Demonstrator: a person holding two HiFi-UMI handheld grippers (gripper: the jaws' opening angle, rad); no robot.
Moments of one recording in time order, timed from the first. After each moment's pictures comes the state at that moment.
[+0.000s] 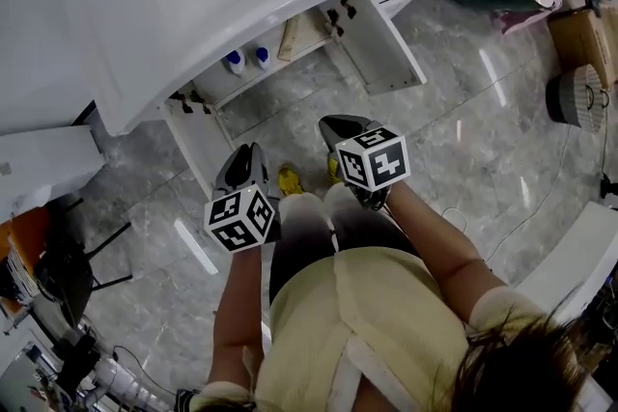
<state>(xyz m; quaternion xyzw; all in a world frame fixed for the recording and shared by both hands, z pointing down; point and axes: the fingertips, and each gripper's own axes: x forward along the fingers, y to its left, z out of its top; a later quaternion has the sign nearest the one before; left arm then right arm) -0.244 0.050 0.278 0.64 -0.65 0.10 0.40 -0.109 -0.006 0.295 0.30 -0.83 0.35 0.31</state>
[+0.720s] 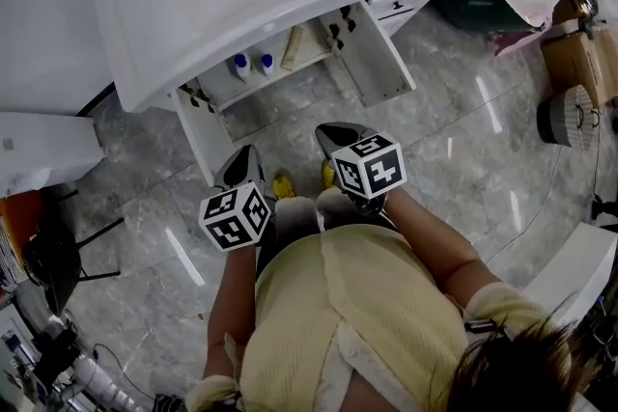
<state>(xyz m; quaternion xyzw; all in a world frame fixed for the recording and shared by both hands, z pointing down) -0.243 0.081 0.236 0.63 -0.65 0.09 0.40 -0.115 0.029 0.248 0.28 -0.85 0.31 0.32</state>
